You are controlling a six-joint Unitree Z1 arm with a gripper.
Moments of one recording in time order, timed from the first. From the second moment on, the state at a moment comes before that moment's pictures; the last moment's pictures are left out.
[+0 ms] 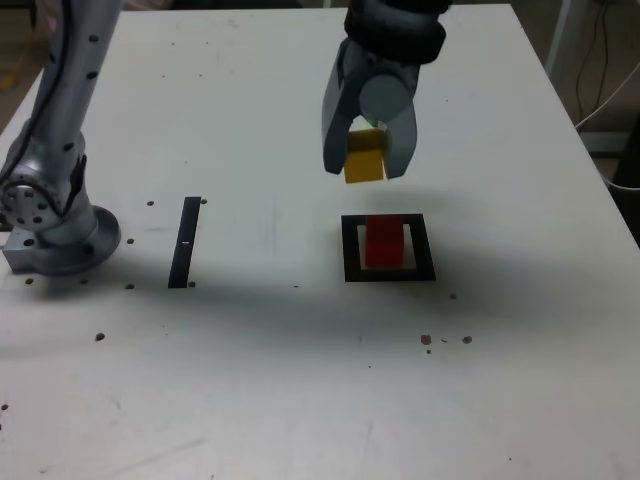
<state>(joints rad) 0.02 2.10 -1.86 1.61 -0.01 0.05</state>
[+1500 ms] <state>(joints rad) -0.10 2.23 -1.92 1.60 -0.02 0.01</state>
